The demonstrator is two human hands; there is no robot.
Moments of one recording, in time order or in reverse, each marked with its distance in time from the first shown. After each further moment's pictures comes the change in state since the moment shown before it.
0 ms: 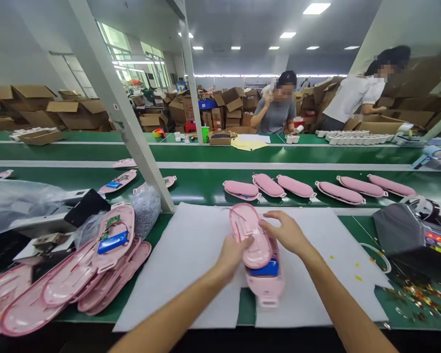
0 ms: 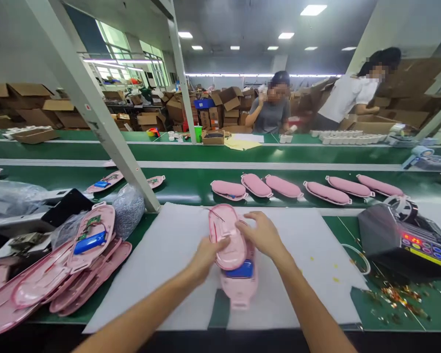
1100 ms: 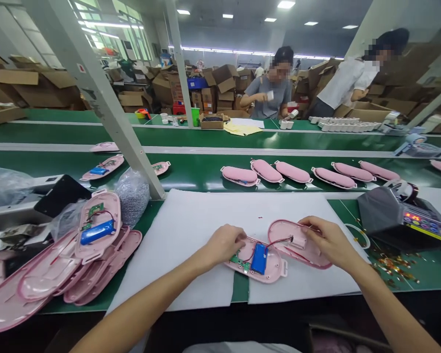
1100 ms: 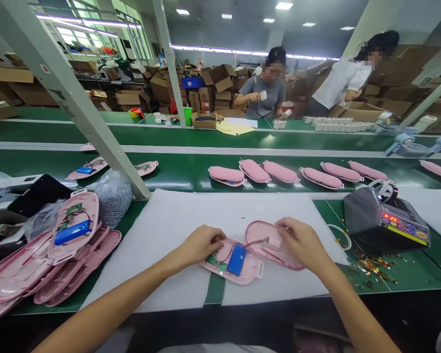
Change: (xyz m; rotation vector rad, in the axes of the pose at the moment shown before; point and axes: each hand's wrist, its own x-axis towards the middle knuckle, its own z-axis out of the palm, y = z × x) left_hand 0.006 -0.008 -0.024 0.975 -0.386 0.313; right_hand -0.086 0.037 -0.090 -0.092 -0.084 0.092
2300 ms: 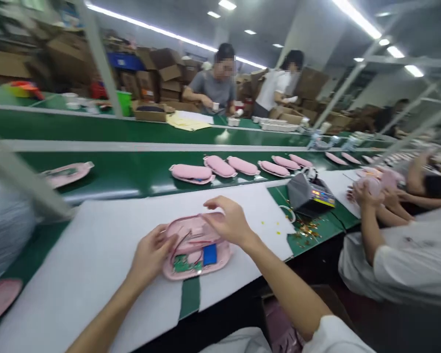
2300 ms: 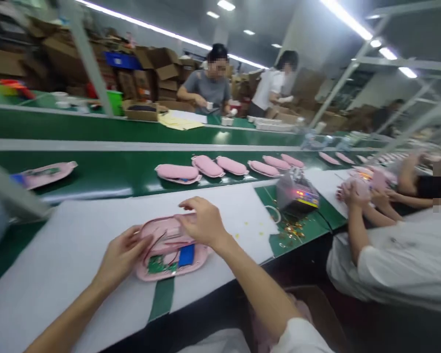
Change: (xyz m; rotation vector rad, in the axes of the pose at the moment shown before) left_hand 0.001 -0.026 -0.004 -0.744 0.325 -0.170; right_hand 0.058 -0.065 0.052 0.134 0.277 -0.195
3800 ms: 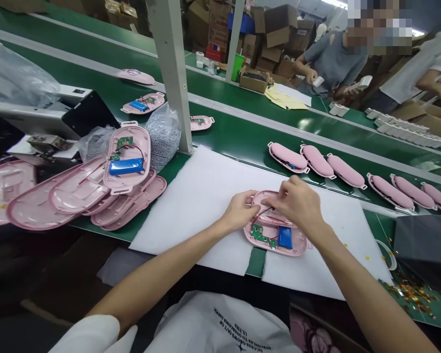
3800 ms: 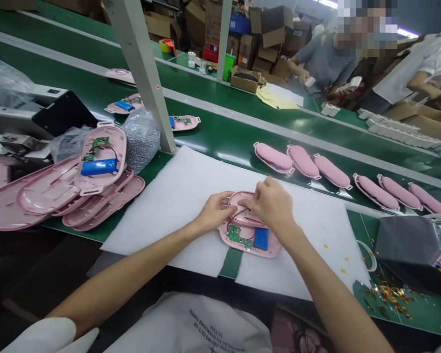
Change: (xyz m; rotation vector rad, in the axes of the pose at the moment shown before) left_hand -0.016 -0.024 0.013 -0.298 0.000 0.095; right_hand 0.014 -0.026 0.053 -0.690 -0.305 -0.229
